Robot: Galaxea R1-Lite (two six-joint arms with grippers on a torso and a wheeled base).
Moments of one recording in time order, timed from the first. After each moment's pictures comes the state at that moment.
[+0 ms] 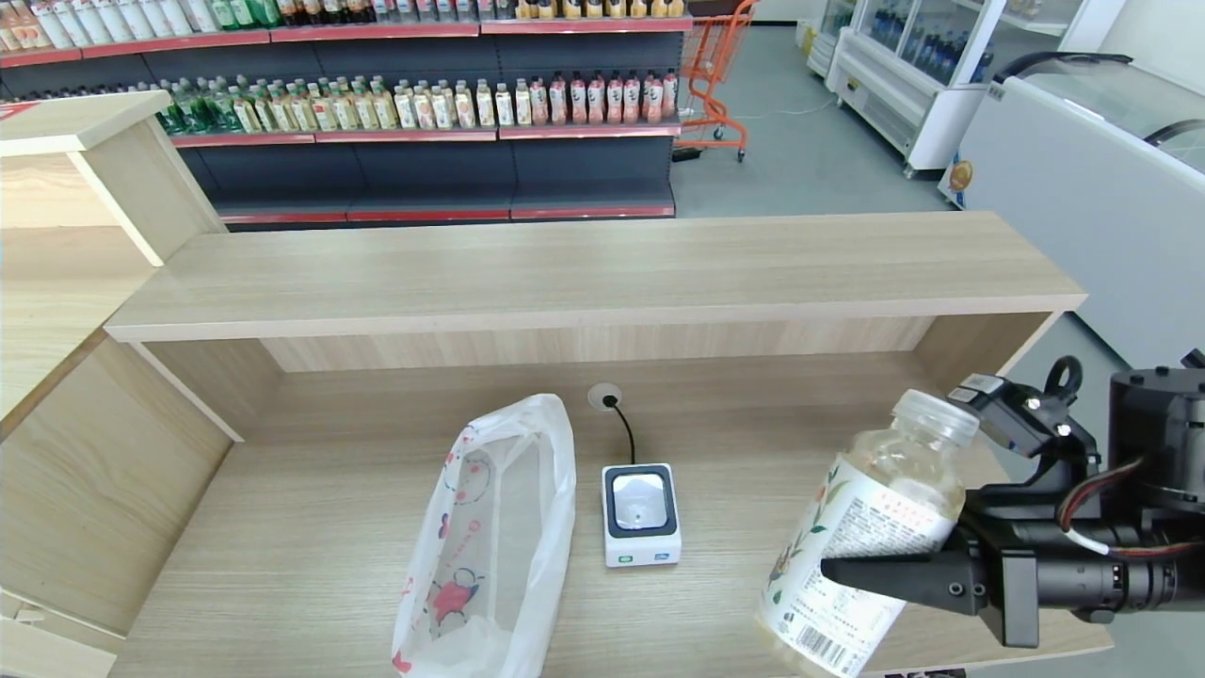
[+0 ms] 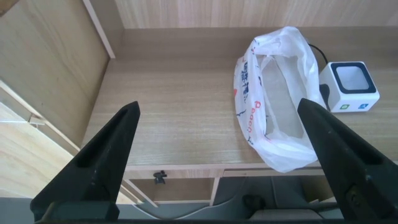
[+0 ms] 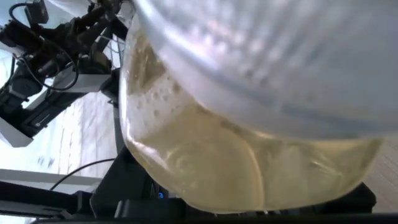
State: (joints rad) left arm 0.00 0.00 0.00 0.00 0.00 0.00; right arm 0.33 1.46 -0.43 -0.66 0.97 0.11
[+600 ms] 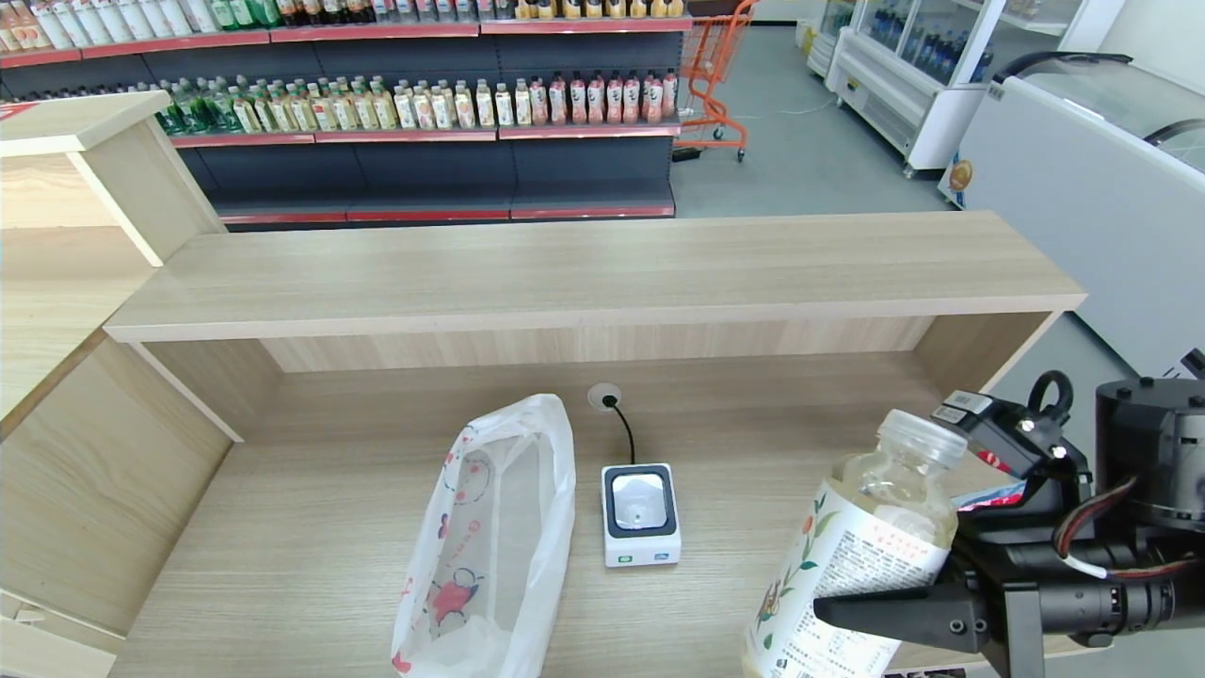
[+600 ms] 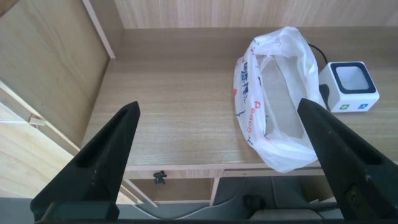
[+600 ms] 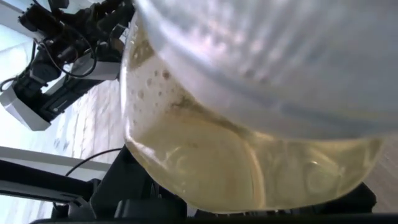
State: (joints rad) left arm 0.00 0.00 0.00 0.00 0.00 0.00; right arm 0.39 1.46 -0.42 -0.66 0.98 0.11
